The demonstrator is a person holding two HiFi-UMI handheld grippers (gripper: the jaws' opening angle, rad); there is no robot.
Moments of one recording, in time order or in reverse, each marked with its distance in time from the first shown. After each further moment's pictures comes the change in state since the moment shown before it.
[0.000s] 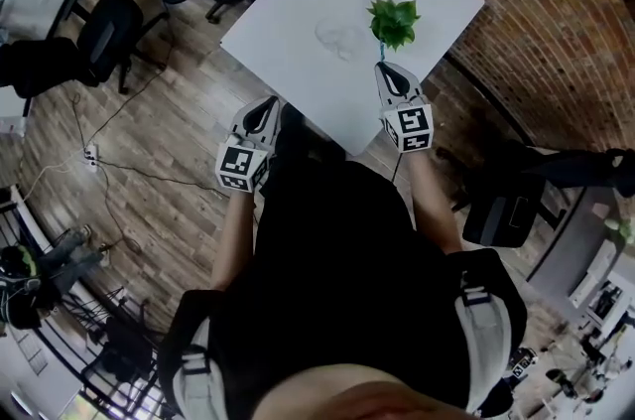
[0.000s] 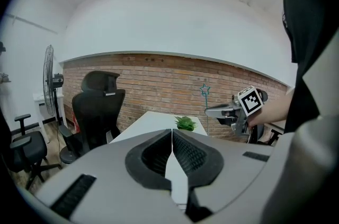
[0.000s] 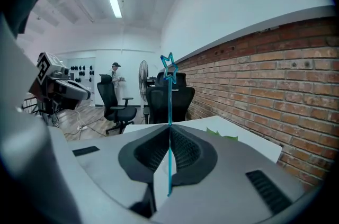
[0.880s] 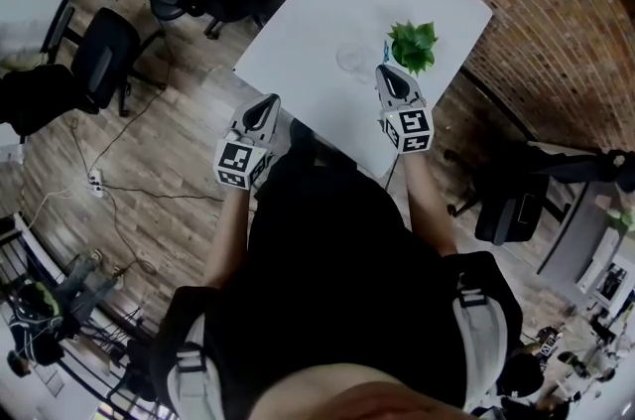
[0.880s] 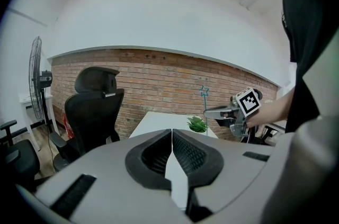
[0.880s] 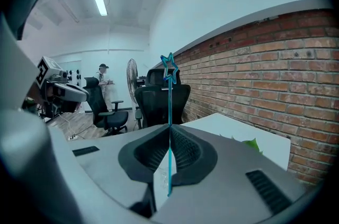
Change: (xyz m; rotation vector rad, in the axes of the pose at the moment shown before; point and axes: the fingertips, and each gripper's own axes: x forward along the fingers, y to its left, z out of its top) left arm 0.040 0.116 0.019 0.028 0.022 -0.118; right arm 0.098 0.009 0.021 0.100 0.021 -0.090
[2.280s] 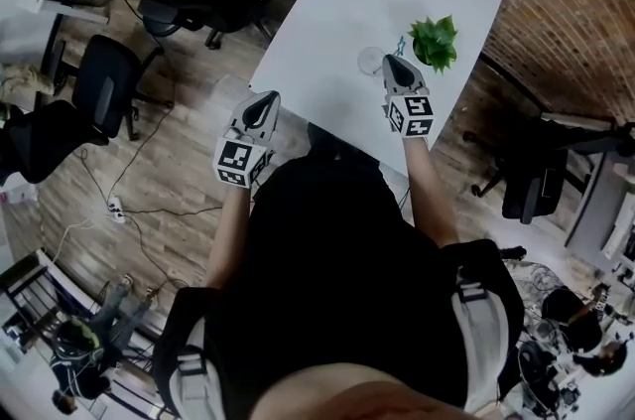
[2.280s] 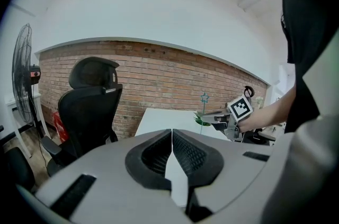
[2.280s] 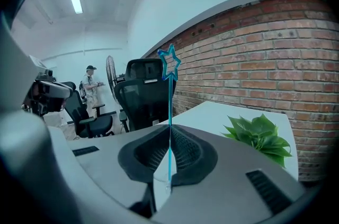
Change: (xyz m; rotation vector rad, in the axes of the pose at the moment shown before) left arm 0.014 0.095 -0.010 0.033 0.042 -0.115; right arm 0.082 0.001 -0.033 0.159 0.025 -0.172
